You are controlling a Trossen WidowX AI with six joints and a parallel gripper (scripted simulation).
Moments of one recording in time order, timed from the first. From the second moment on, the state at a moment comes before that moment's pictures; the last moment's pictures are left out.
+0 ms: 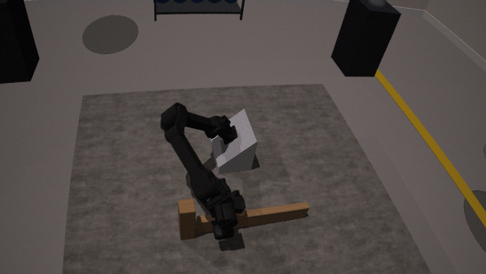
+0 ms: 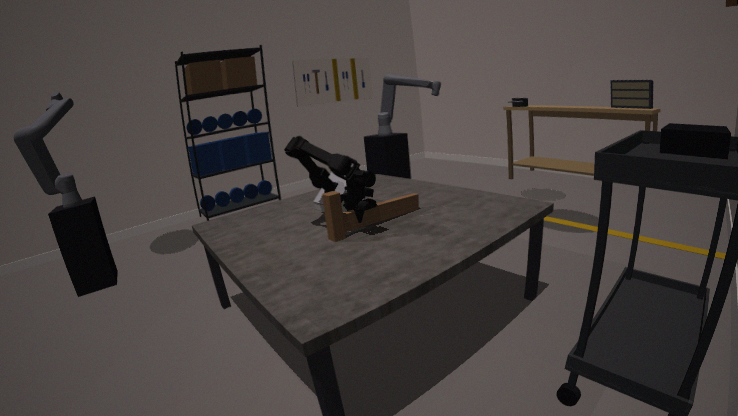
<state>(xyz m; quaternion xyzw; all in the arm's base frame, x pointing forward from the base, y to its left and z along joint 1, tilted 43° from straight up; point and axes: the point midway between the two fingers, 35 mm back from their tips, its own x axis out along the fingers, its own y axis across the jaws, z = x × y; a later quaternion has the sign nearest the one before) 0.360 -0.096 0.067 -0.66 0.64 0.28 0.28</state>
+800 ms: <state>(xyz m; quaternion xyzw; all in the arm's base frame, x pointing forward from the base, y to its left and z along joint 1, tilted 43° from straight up) 0.360 -0.098 0.069 -0.66 0.64 0.28 0.28</state>
